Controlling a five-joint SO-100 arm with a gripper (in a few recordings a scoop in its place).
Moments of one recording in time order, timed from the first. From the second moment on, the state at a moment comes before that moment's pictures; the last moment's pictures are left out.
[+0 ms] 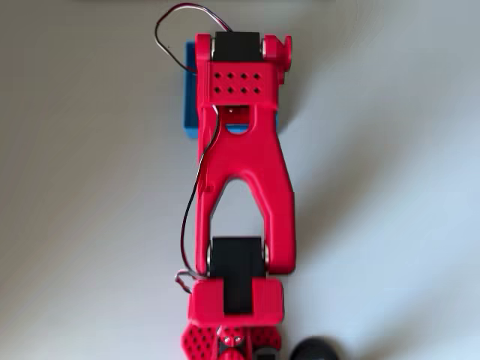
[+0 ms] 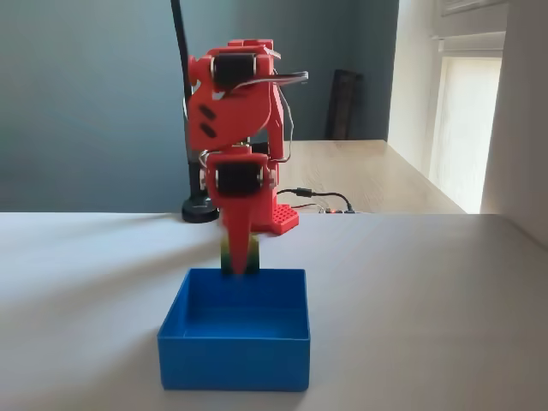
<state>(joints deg) 2.9 79.5 79.0 70.1 -5.7</state>
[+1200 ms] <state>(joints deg) 3.7 73.7 71.2 72.8 -9.7</state>
